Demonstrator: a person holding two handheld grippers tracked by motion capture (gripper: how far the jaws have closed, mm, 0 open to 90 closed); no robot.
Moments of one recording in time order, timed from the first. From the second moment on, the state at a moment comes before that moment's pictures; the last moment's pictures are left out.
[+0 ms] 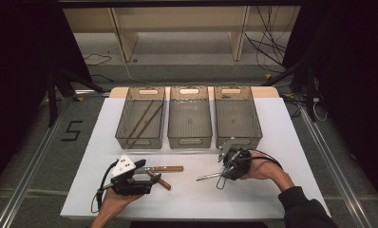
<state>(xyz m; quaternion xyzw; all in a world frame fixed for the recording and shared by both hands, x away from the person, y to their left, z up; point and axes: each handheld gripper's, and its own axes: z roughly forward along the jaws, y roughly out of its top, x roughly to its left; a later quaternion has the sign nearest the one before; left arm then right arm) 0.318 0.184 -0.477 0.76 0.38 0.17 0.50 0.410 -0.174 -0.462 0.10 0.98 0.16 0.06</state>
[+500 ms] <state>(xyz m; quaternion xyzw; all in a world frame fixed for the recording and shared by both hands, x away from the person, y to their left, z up) 0.319 0.184 -0.477 0.76 0.38 0.17 0.50 0.408 -0.170 -0.462 0.07 0.99 0.14 0.05</state>
